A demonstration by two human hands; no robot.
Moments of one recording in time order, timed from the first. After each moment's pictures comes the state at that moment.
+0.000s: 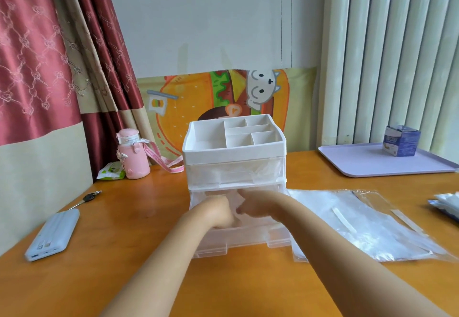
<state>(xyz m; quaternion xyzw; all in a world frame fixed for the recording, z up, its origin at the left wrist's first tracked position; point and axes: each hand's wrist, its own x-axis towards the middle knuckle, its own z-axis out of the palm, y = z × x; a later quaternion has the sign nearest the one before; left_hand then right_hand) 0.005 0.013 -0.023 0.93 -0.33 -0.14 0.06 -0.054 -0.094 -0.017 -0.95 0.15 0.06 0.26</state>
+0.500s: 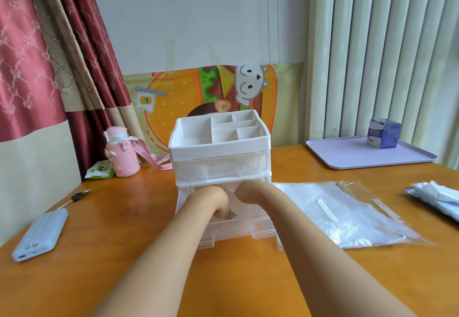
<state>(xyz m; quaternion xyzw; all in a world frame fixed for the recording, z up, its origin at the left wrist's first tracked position) 0.005 -0.017 -0.016 0.93 -0.32 -0.15 -0.12 -0.068 -0.093 -0.002 -0.95 0.21 0.05 0.23</state>
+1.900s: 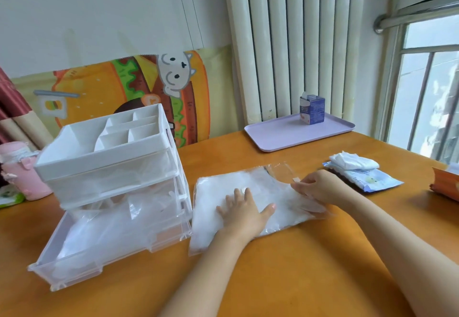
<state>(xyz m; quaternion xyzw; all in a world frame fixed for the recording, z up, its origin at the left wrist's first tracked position) -0.128 -0.195 -0.109 0.91 -0.39 -0.12 0.11 -0.247 -0.350 -0.094 -0.86 0.40 -0.13 0.29</state>
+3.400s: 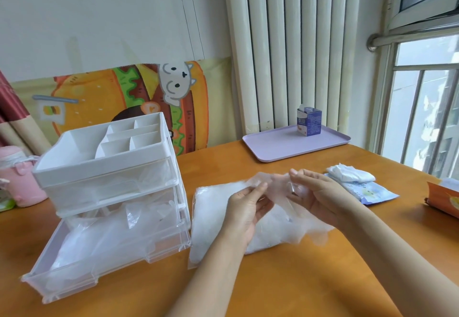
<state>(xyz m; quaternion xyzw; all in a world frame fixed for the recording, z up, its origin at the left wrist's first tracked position) -0.137 -0.200 -0.083 0.51 -0.20 -0.39 0.74 -0.257 -0.307 -0.060 -0.49 0.11 -0.25 0.83</state>
